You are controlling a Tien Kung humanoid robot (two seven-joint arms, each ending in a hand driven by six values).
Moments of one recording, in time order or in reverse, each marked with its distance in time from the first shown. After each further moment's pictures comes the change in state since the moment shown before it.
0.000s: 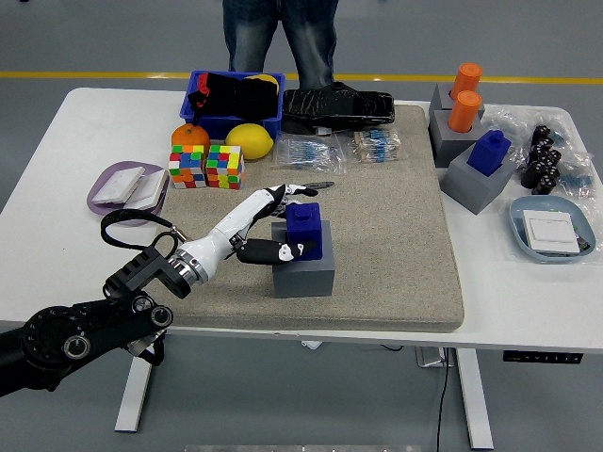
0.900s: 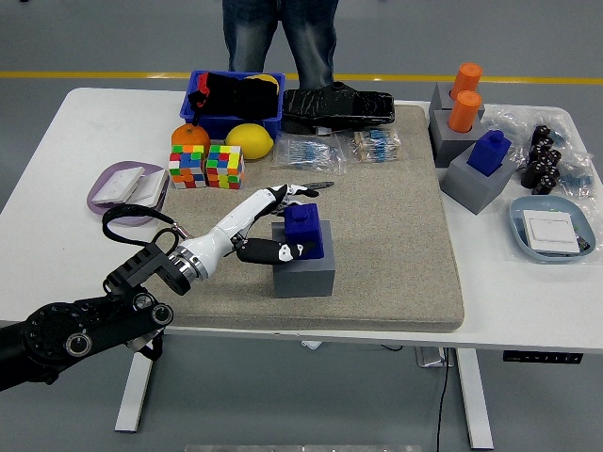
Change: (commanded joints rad) left arm -0.024 0.003 0.016 0.014 0.040 0.002 0.013; right arm 0.001 0.001 0.001 0.001 0.001 0.001 0.001
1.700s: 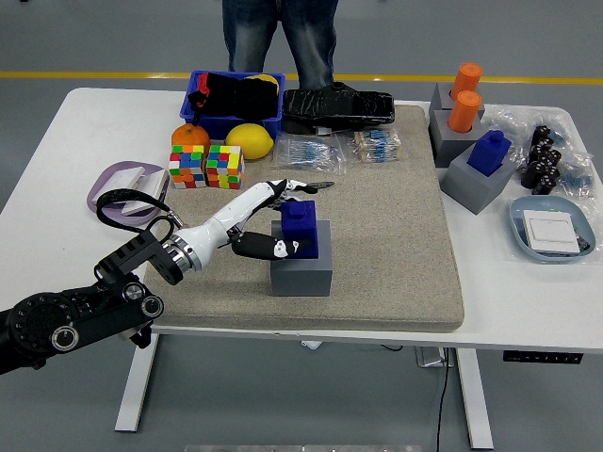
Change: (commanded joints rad) left arm -0.041 0.048 0.013 -0.045 0.057 -0.044 0.059; right arm 0.000 -0.003 0.007 0.000 0.000 0.001 0.001
